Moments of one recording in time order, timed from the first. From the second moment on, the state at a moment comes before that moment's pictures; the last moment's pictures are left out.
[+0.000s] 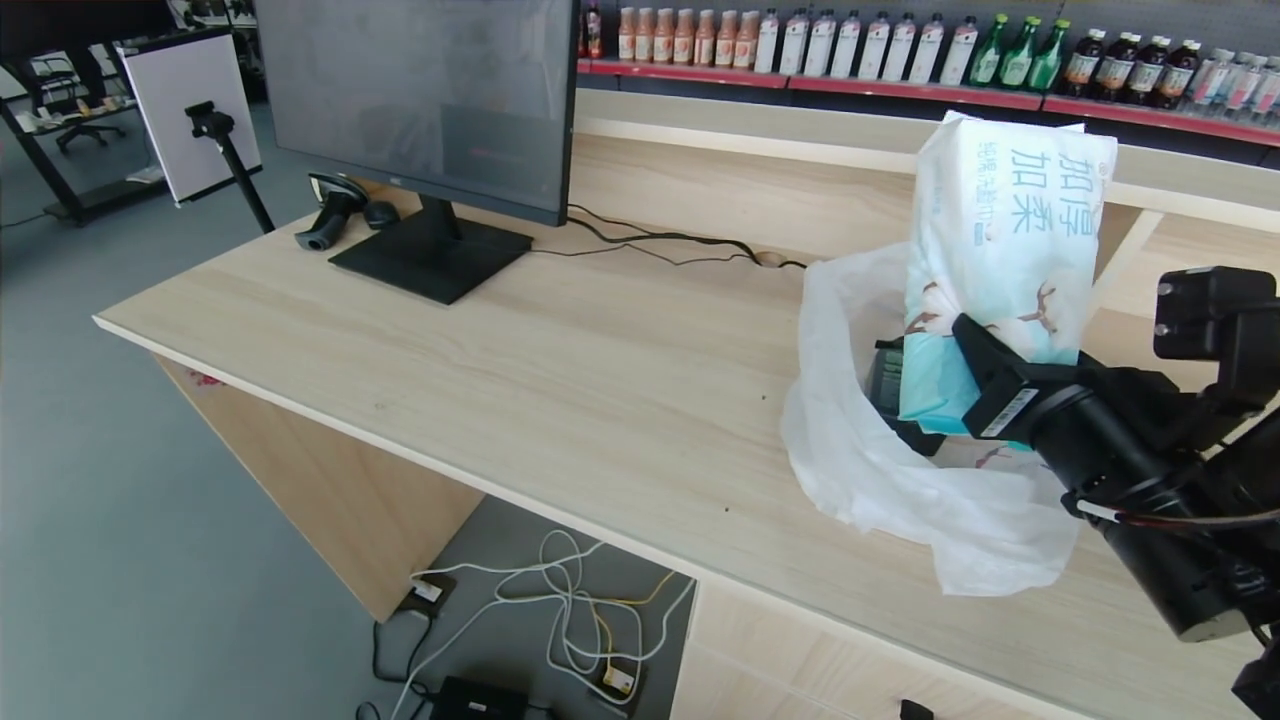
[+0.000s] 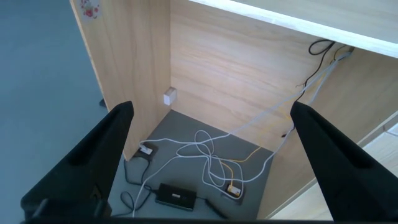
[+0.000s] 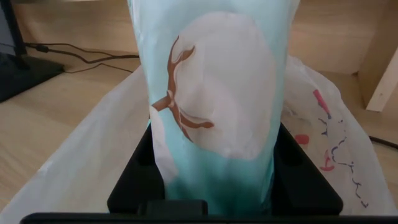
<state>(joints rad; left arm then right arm) 0.00 0.00 0.00 -0.01 0.00 -0.01 0.49 1.60 -0.42 -1.47 -0.44 -0.02</state>
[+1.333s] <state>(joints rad) 0.00 0.00 0.00 -0.01 0.00 -0.01 0.63 1.73 -0.42 -1.36 -0.57 0.23</state>
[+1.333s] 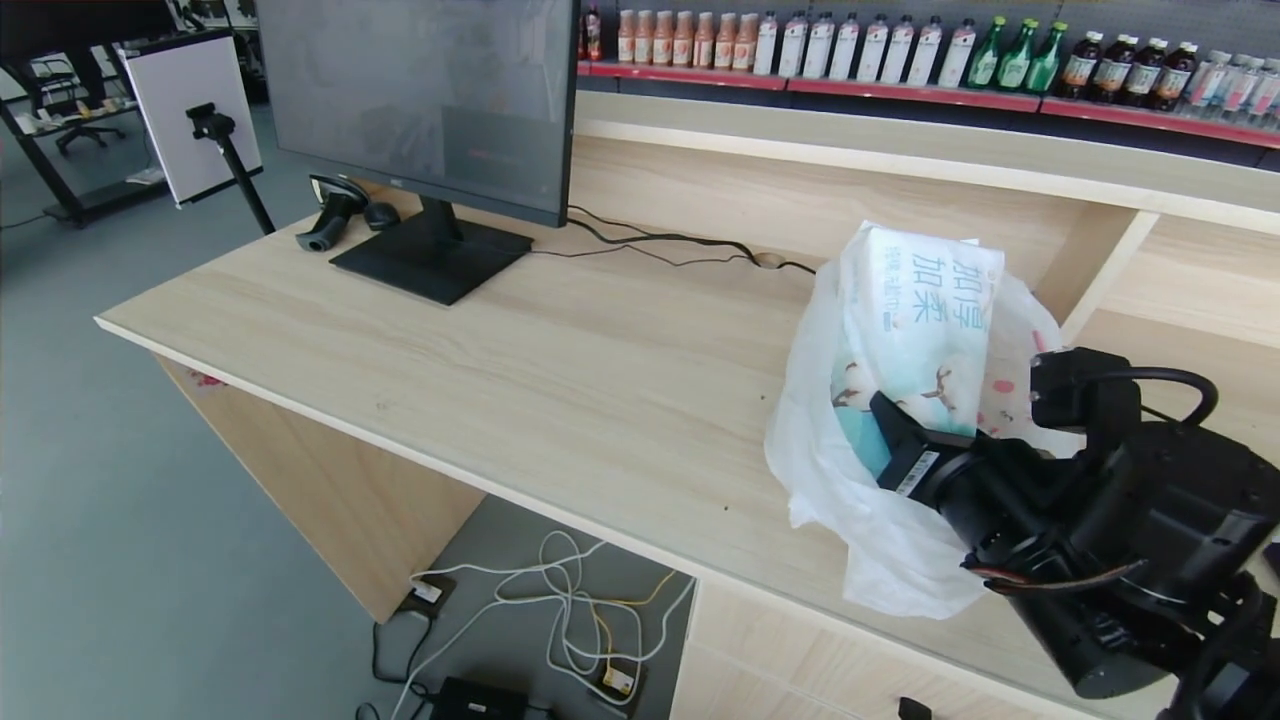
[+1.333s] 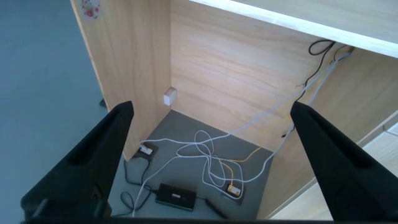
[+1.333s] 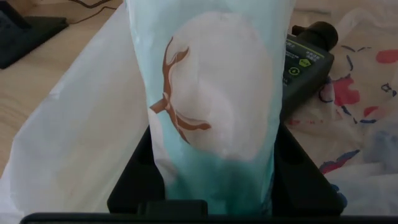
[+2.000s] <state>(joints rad) 0.00 0.00 0.00 -0.01 0.00 -0.01 0.68 1.81 -0.60 -1.35 -0.79 0.27</state>
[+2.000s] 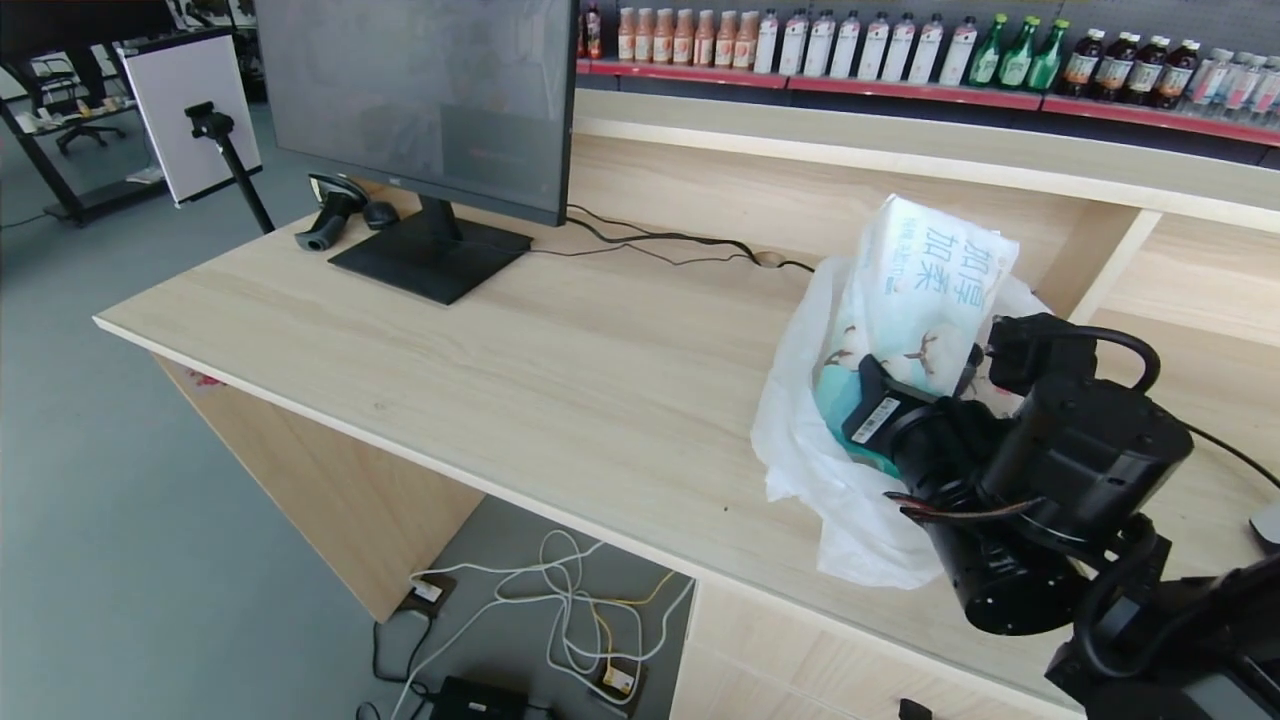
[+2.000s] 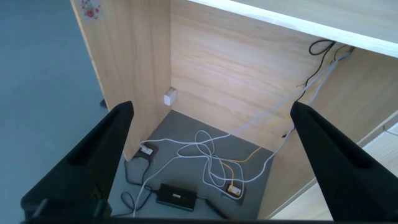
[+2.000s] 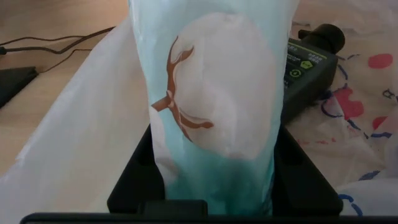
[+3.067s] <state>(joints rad) 0.00 0.00 0.00 -0.01 0.00 -0.01 0.77 1.85 -0.64 -1.37 -1.14 0.43</state>
